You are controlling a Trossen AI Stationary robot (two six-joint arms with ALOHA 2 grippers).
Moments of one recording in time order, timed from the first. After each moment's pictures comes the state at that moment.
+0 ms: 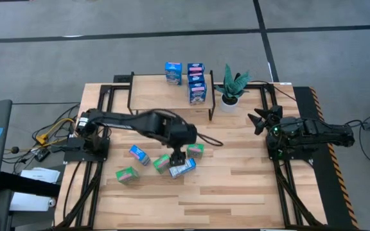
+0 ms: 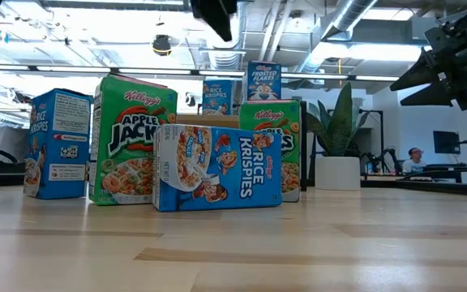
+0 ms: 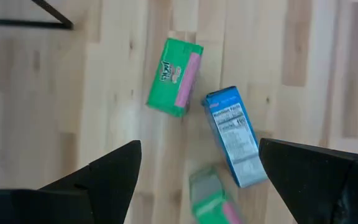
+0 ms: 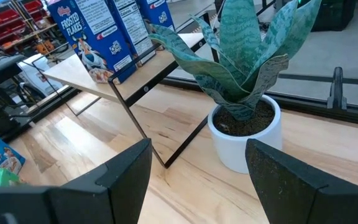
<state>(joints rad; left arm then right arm) -0.14 1.90 1.97 -1.17 -0.16 -0.21 0.03 0.08 0.32 -0.61 0.75 0.62</state>
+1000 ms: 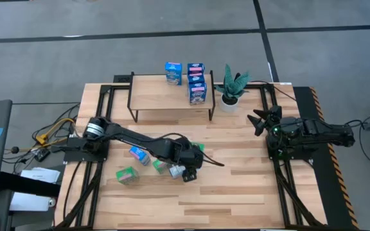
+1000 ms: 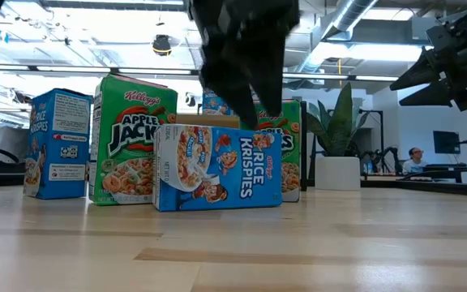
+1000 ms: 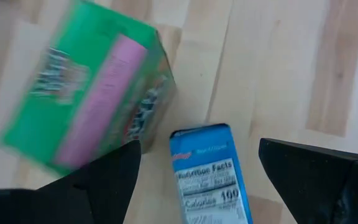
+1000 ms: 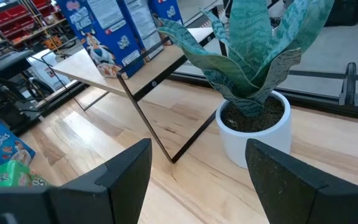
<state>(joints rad) -0.24 2.01 1.63 -0.67 -0.27 -0.40 0.03 0.09 0.32 -0.60 0.71 0.62</state>
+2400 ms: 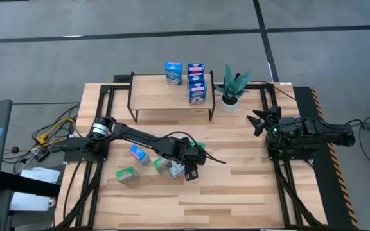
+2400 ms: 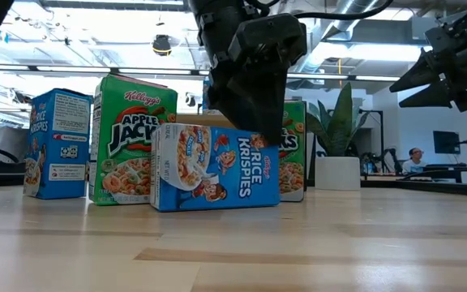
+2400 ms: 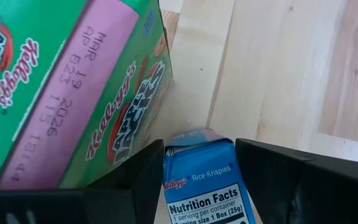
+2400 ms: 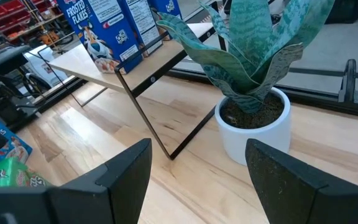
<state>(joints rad) -0.20 2.06 1.63 -0.65 -0.19 -0.40 0.03 0.10 0.32 -0.61 0.71 0.63</state>
